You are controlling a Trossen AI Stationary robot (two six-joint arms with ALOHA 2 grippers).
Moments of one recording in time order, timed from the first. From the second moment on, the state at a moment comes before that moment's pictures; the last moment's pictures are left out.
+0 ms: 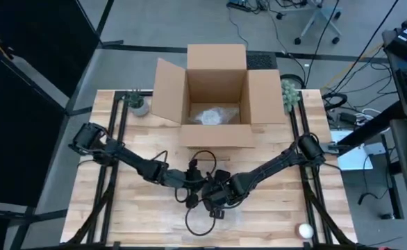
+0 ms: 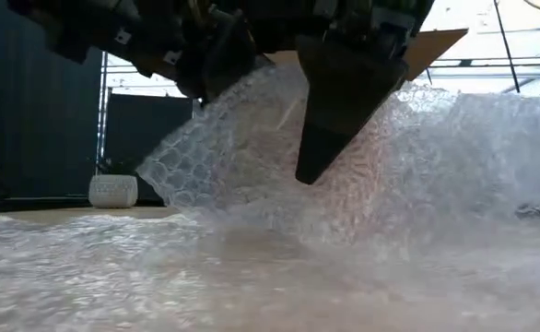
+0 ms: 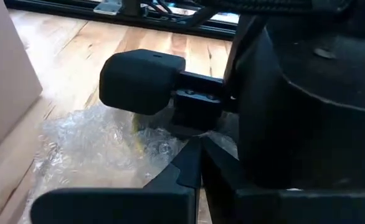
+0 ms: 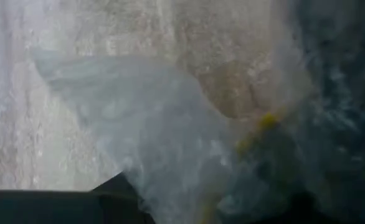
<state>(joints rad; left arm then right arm) -0.36 1.81 0.83 0.55 -0.25 -0.27 0.41 2.06 1.55 -0.68 0.20 0.59</state>
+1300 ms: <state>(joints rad) -0.36 1.80 0.83 0.55 -0.26 -0.25 0.46 2.06 2.02 -1.27 0.05 0.59</state>
